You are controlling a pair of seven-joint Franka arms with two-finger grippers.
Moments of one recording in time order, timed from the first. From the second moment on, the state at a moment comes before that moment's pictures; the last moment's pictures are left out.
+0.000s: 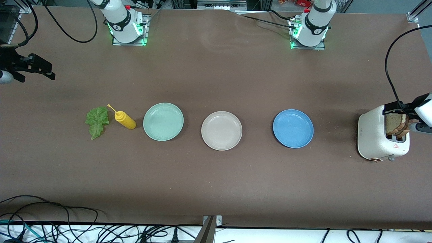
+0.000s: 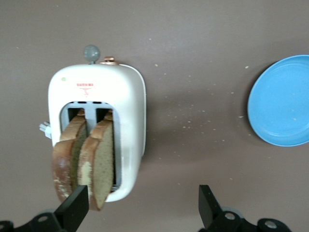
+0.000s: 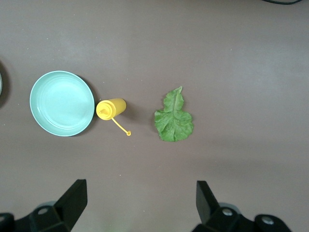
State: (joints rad) left arm 0.13 0.27 0.12 -1.63 0.05 1.78 0.41; right arm 0.05 -0.03 -0.08 -1.63 0.01 1.59 -0.13
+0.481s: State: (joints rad) left arm 0.18 0.27 0.12 -1.74 0.05 1.92 0.46; right arm 0.05 -0.03 -0.08 -1.63 0.01 1.59 -0.13
